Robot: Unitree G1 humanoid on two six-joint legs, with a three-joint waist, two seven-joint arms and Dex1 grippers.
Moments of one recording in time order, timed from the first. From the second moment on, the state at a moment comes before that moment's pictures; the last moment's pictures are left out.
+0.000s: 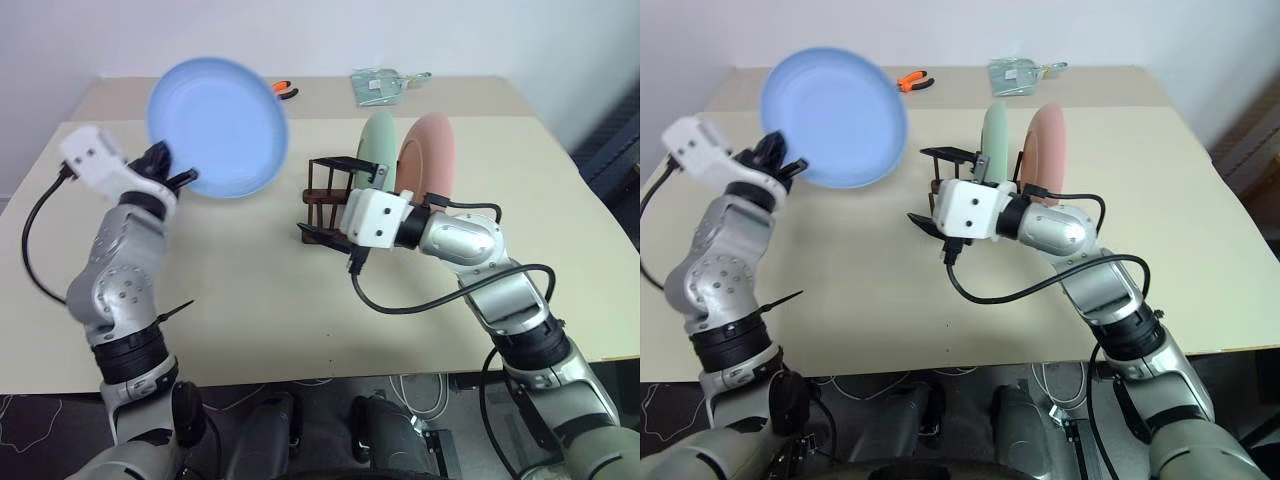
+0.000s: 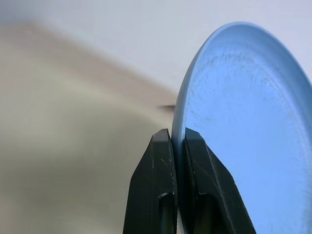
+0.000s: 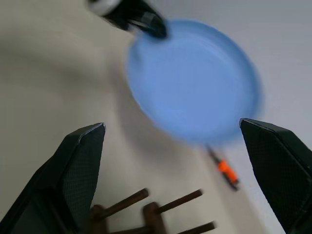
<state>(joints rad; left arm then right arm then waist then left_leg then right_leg) -0.60 0.22 0.39 -0.30 -0.65 0.72 0.16 -0.67 -0.50 0.36 -0.25 -0.11 0.05 0.68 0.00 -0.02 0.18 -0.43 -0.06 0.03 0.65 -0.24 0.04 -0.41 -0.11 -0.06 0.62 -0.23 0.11</state>
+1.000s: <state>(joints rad) -0.49 0.43 0.48 -0.27 -0.54 0.45 0.10 -0.81 -0.29 0.40 0.11 -0.38 -0.20 0.47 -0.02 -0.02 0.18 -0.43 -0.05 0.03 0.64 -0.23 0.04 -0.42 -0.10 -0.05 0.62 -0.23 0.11</state>
